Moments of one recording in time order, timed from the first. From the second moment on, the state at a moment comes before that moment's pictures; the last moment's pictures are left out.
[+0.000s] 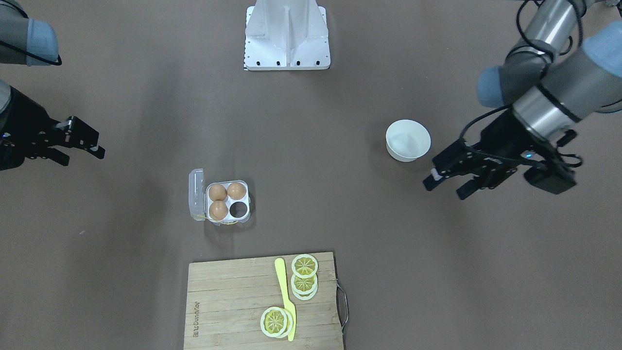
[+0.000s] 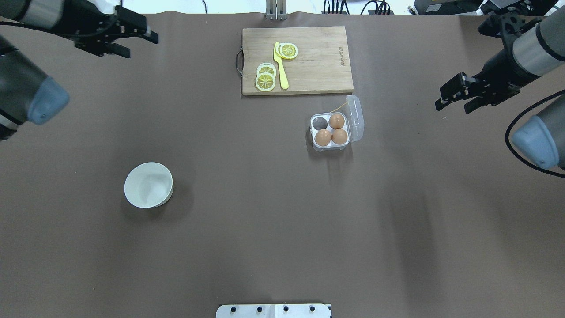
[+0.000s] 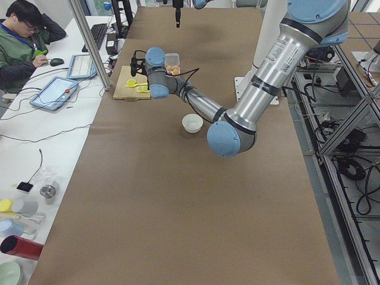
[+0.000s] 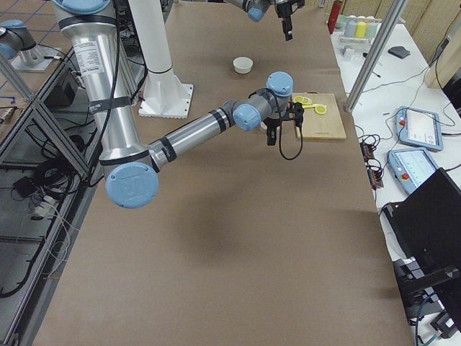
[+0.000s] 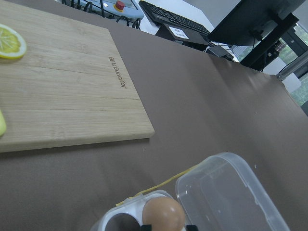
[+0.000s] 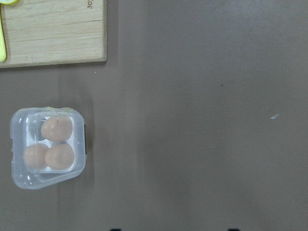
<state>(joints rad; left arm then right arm) -1.14 -2.01 -1.56 -2.35 -2.39 -1.18 1.06 -1.31 1.85 -1.43 2.38 0.78</state>
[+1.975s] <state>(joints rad) -1.44 -1.78 -1.56 -2.07 -2.48 -0.50 0.82 -0.97 1.52 -1.15 2.14 1.20</state>
